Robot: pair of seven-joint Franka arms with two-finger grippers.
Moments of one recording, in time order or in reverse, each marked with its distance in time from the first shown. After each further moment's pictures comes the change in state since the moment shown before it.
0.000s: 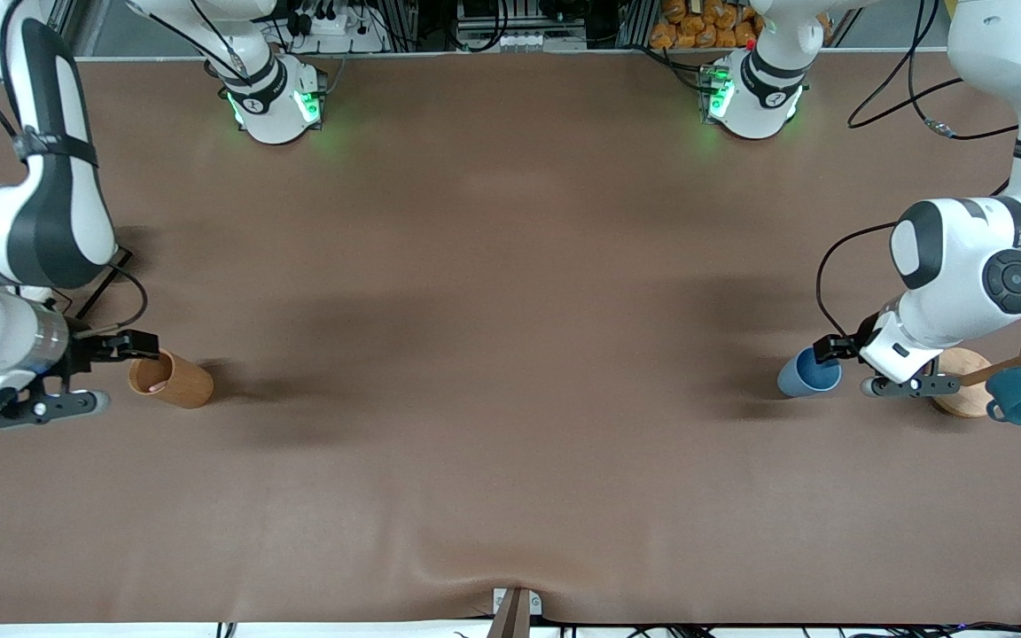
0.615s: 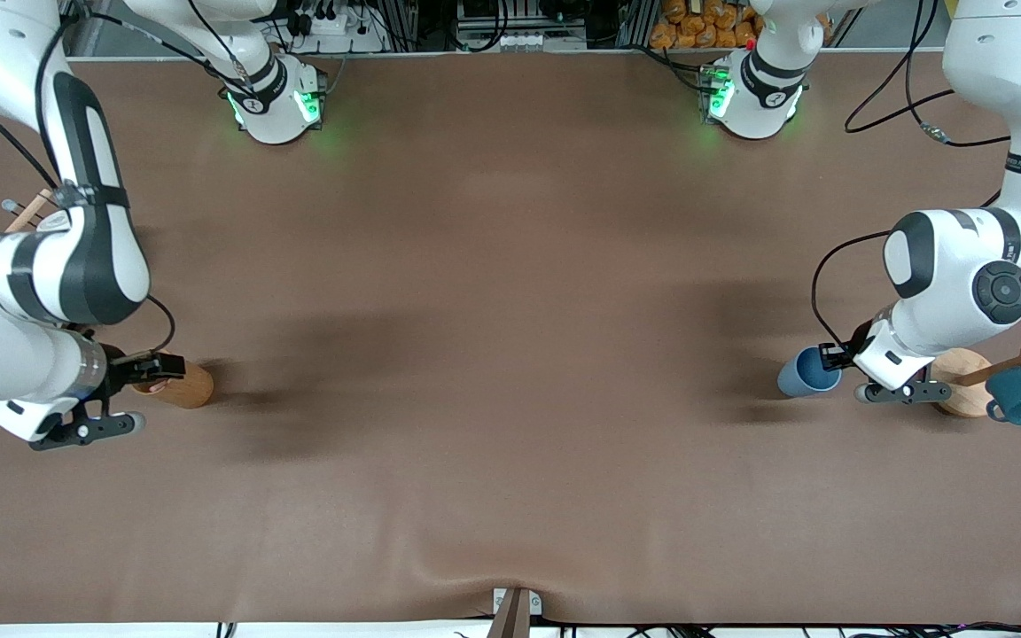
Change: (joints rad) left arm -0.001 0.033 -0.001 0.017 0.000 0.013 -0.001; right arm 0.001 0.105 -0.002 -0.005 0.000 0.091 0.022
